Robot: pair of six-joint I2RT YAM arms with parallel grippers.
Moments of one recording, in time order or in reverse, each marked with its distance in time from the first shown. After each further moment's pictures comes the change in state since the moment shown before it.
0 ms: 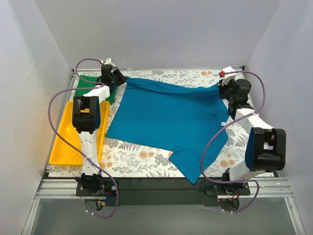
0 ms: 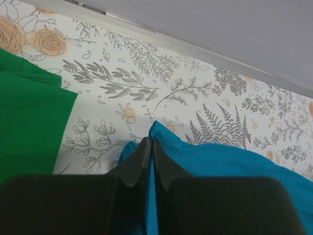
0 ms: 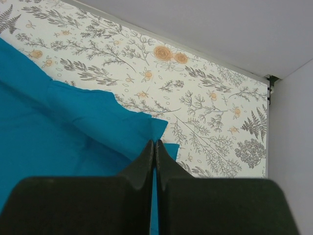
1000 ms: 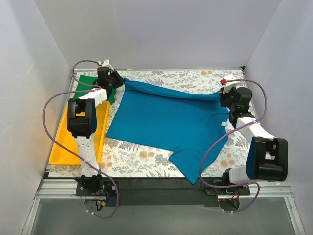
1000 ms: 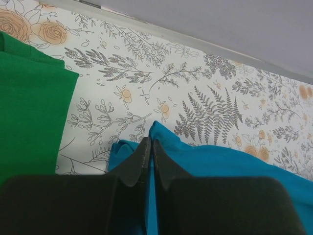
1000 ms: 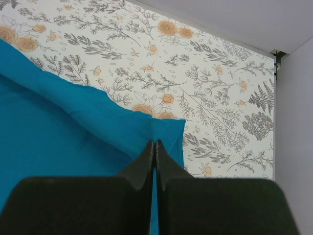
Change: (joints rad) left arm 0.014 -0.138 -0.176 0.052 0.043 0.044; right arm -0.020 -0.114 -0.154 -0.001 0.003 0.008
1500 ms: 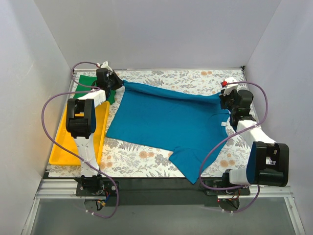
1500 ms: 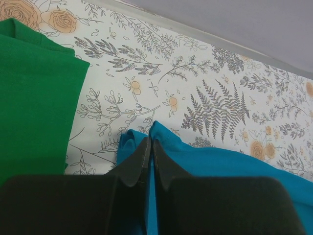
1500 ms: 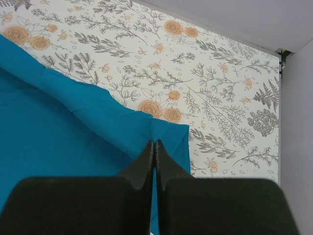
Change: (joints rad) left arm 0.014 -0.012 -0.035 -0.001 0.000 0.005; right arm -0.005 -0.058 -0.045 -0.008 -0.023 0.016
